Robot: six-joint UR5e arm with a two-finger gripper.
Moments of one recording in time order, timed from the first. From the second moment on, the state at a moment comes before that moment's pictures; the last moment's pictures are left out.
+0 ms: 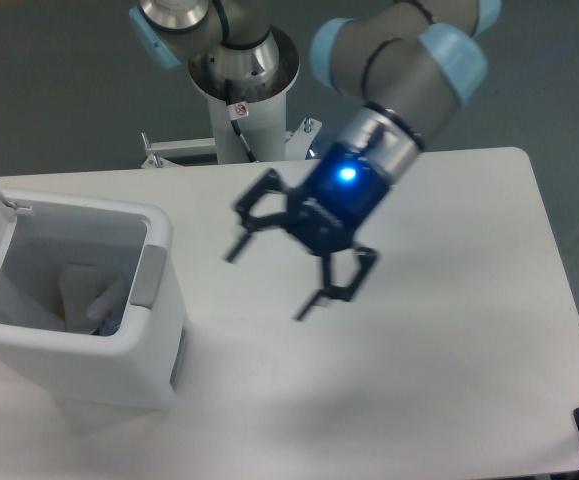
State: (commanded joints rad) arm 2.70 -1.84 -1.60 -0.89 0.58 0.99
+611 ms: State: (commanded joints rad) arm 2.75 -1.87 -1.55 -0.90 1.13 1.01
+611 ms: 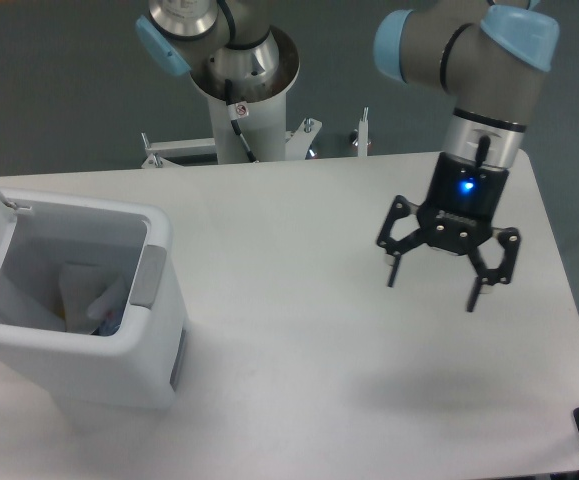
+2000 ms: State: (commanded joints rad) arm 2.69 -1.95 -1.56 -1.10 1.59 1.31
